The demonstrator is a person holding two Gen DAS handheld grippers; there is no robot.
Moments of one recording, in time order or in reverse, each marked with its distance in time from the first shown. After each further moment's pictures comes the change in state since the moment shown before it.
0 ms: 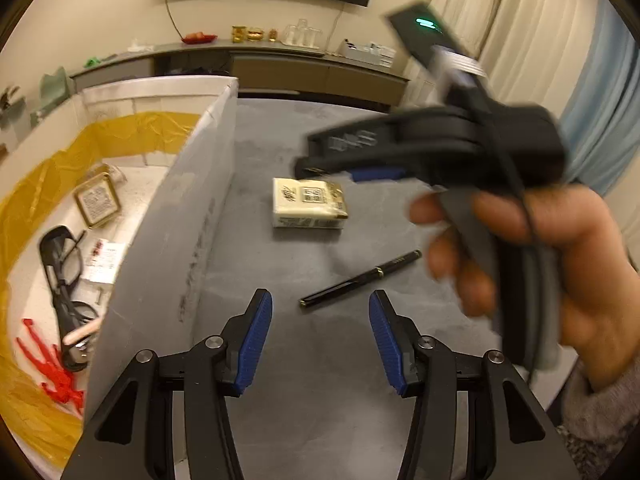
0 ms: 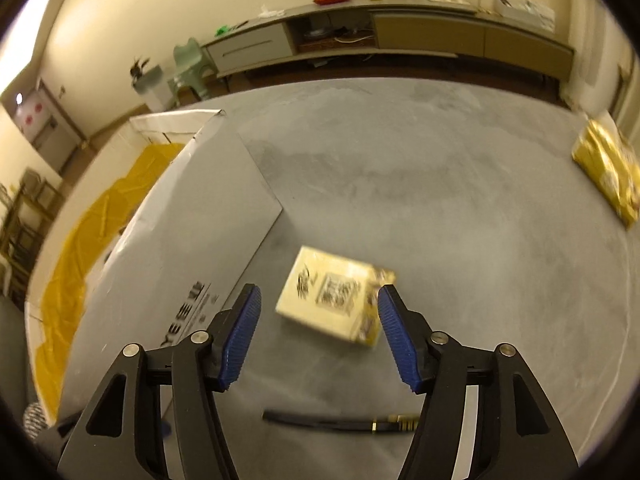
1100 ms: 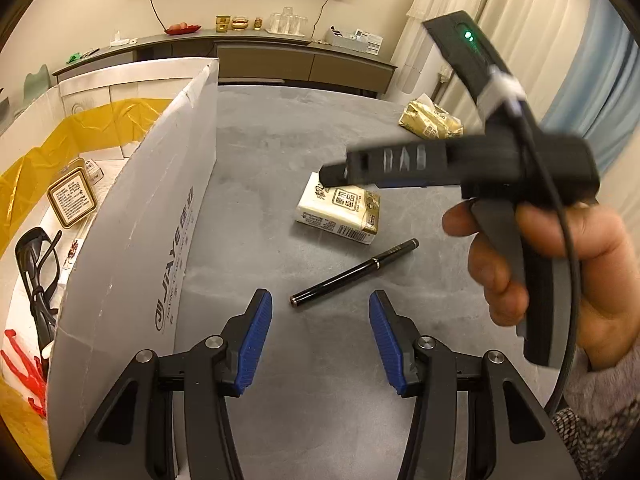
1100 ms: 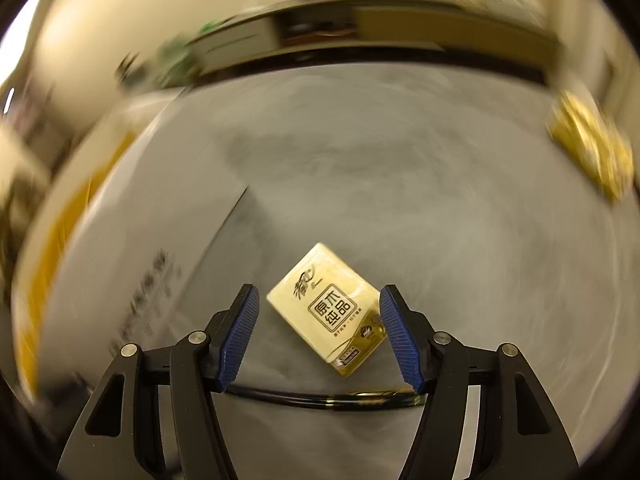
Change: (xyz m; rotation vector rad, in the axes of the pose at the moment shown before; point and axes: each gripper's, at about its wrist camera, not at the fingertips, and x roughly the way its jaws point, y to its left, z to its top) left arm 0.013 -0.015 -0.007 0.013 0.037 -0.029; right arm -0.010 -0.025 -0.032 -0.078 0.019 -0.032
